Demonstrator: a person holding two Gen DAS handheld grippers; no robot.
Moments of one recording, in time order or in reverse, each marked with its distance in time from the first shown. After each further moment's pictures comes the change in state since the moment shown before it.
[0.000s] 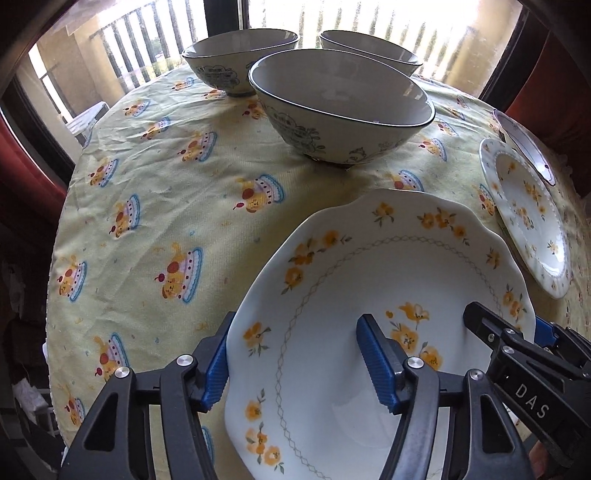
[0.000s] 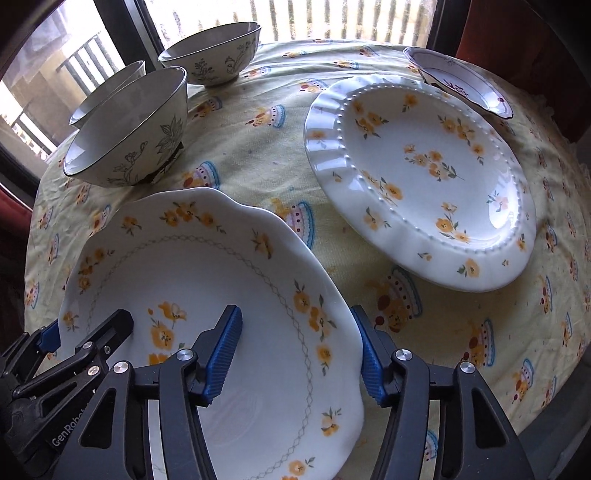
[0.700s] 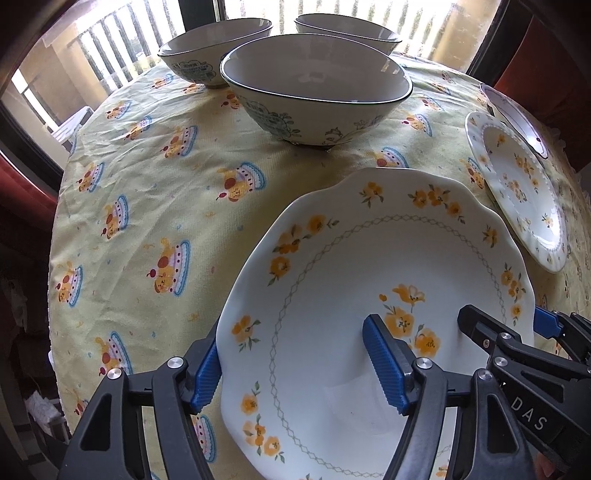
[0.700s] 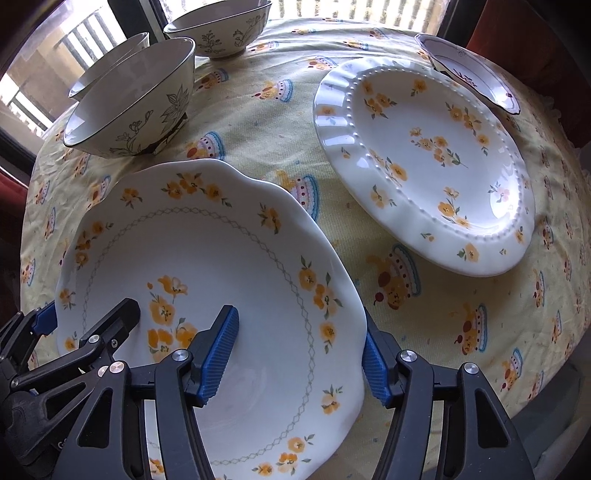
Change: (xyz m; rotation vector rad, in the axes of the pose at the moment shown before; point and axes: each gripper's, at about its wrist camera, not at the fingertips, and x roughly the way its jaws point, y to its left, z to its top) left arm 0.000 -0.016 0.004 0.079 0.064 0.001; right arm -0.005 0.005 -0.003 -0.047 0.110 -0.023
